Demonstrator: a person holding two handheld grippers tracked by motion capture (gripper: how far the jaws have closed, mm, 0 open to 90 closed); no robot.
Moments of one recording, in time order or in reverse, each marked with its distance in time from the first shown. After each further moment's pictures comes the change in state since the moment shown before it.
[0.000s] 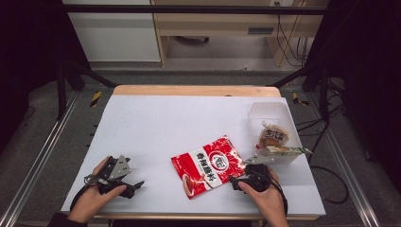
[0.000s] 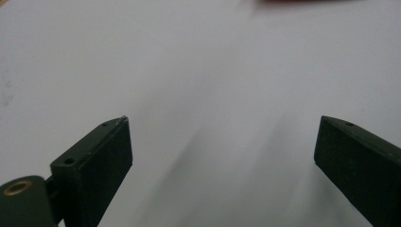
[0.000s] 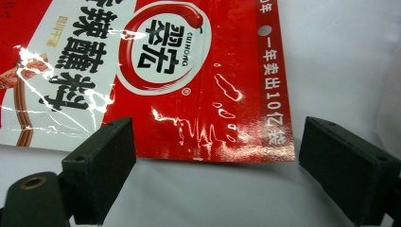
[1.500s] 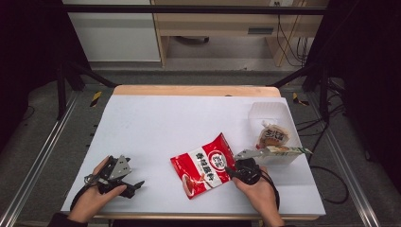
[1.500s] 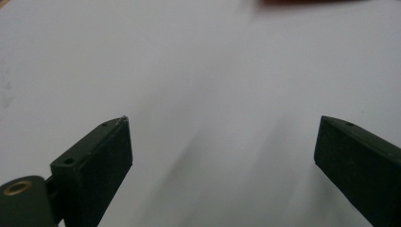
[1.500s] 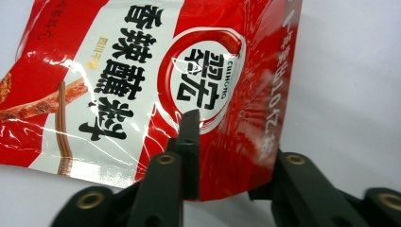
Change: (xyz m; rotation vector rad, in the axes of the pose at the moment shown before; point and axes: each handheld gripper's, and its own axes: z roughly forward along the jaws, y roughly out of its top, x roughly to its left) left arm 0.002 0.001 -0.001 0.017 0.001 0.023; right arm 0.017 0.025 0.012 0.015 0.054 -0.084
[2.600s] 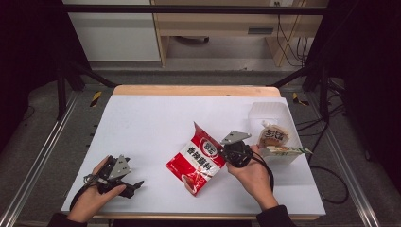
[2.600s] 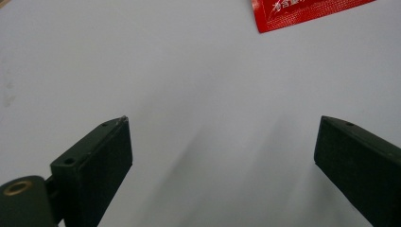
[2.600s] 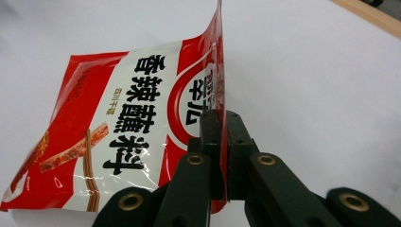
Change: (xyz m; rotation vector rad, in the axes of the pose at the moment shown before) left arm 0.000 -0.001 0.000 -0.016 0.000 -0.017; right arm 0.016 0.069 -0.017 -0.060 -0.010 -0.221
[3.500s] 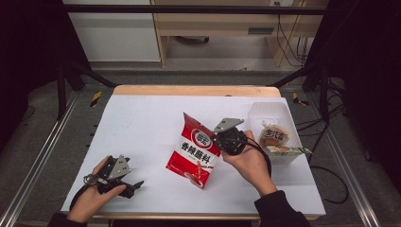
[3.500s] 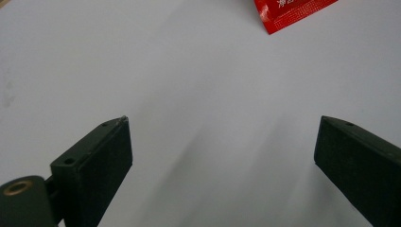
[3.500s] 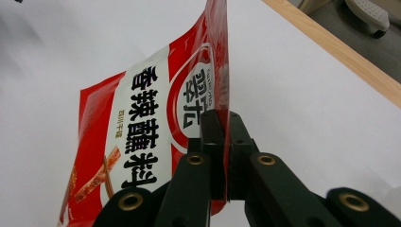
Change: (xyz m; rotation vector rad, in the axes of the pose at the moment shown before) left arm 0.000 0.000 0.000 0.004 0.000 0.004; right arm -0.002 0.047 -0.009 -0.022 0.024 -0.107
